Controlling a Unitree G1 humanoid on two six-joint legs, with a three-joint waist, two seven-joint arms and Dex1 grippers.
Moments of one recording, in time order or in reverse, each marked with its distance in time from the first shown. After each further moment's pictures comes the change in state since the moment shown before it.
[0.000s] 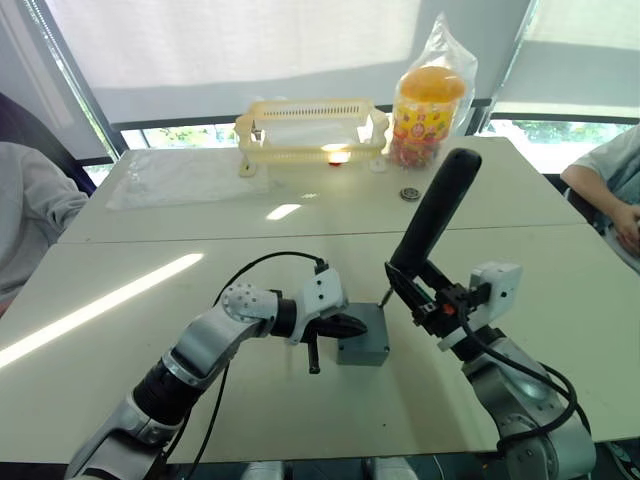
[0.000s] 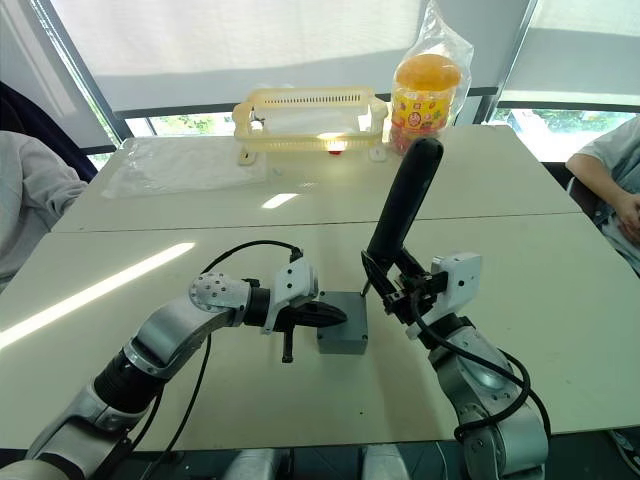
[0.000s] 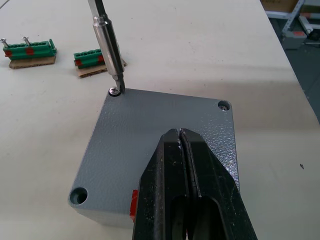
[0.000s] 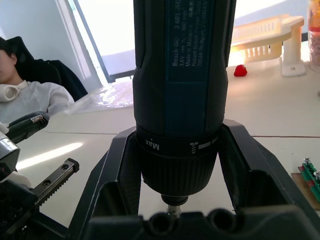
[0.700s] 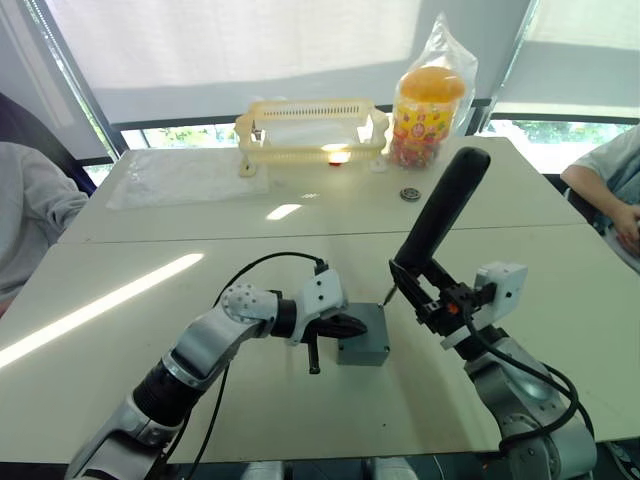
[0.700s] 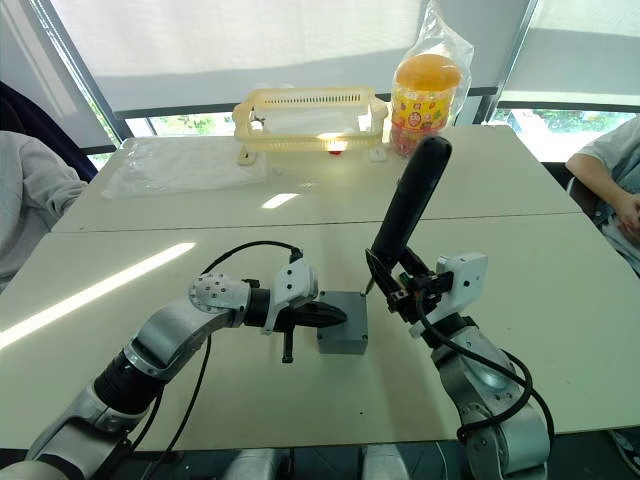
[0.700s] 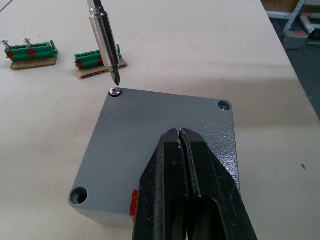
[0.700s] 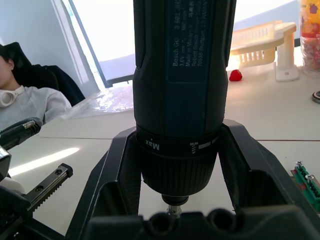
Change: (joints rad) left arm 0.005 -0.002 0.000 0.001 0.004 -0.015 0.002; right arm 0.000 -0.021 0.002 0.021 0.037 -0.037 -0.027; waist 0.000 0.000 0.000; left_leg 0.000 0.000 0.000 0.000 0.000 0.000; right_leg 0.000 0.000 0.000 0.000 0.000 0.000
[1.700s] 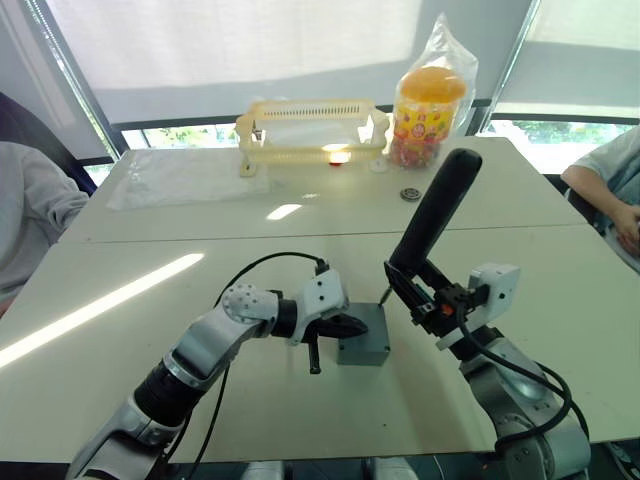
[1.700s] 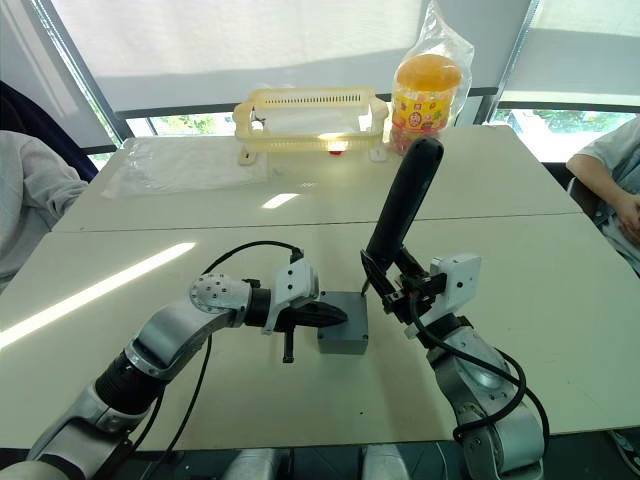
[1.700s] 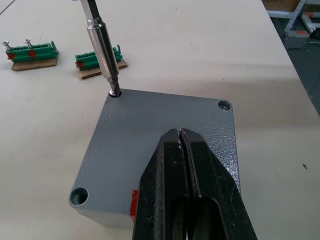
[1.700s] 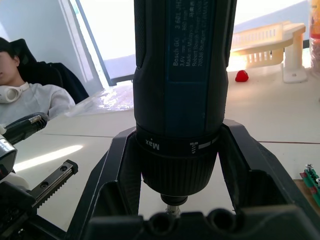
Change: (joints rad) left arm 0.001 -0.005 0.000 0.001 0.011 -0.001 0.003; right arm 0.003 -0.017 0.035 0.021 -0.021 -0.043 -0.002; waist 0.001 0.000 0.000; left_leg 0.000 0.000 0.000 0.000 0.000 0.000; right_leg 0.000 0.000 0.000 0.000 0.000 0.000
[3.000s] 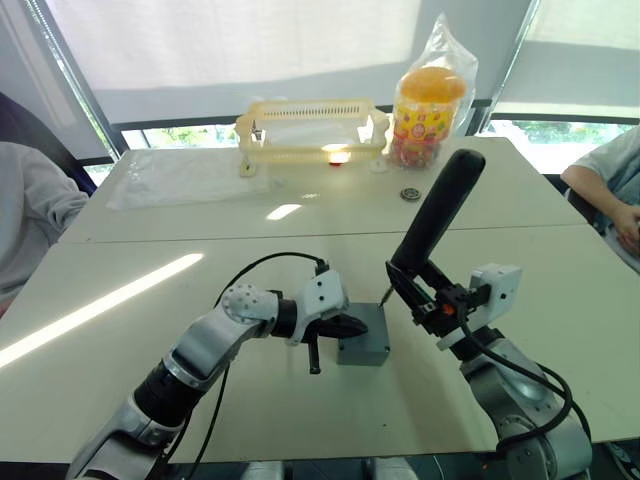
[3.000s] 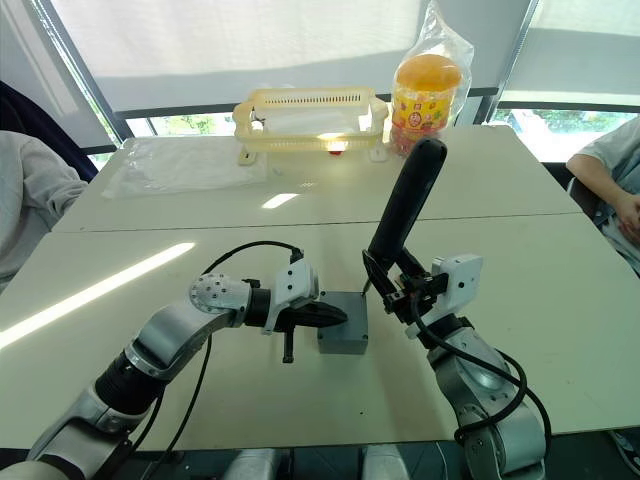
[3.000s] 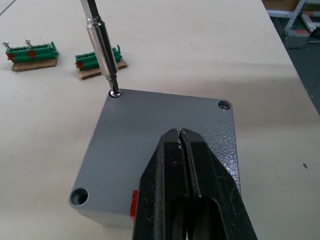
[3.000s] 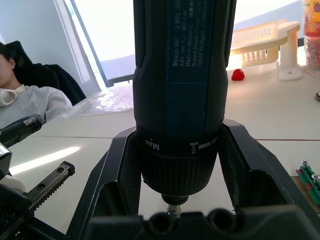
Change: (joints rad) left arm 0.001 0.000 0.000 0.000 0.003 -0.003 -0.006; right arm 0.005 -0.010 0.006 -0.003 0.023 -0.002 -0.028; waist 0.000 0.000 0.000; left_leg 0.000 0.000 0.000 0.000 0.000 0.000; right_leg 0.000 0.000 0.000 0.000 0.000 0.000
